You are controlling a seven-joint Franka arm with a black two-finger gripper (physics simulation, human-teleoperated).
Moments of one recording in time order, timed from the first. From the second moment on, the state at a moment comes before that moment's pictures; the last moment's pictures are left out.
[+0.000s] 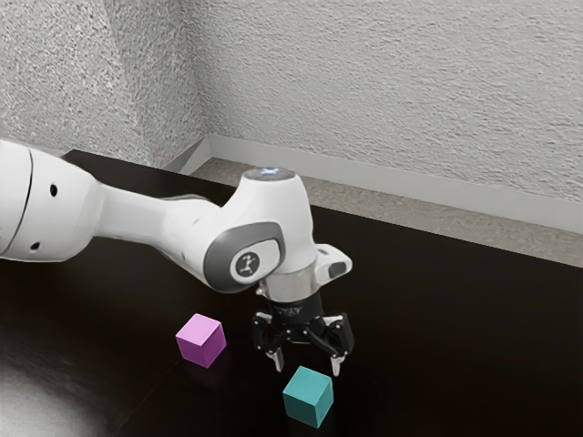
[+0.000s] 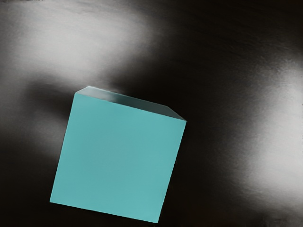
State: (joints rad) arm -0.49 0.09 -0.03 -2.18 -0.22 2.21 -0.62
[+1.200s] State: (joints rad) arm -0.49 0.11 -0.02 -2.28 -0.31 2.36 -0.23
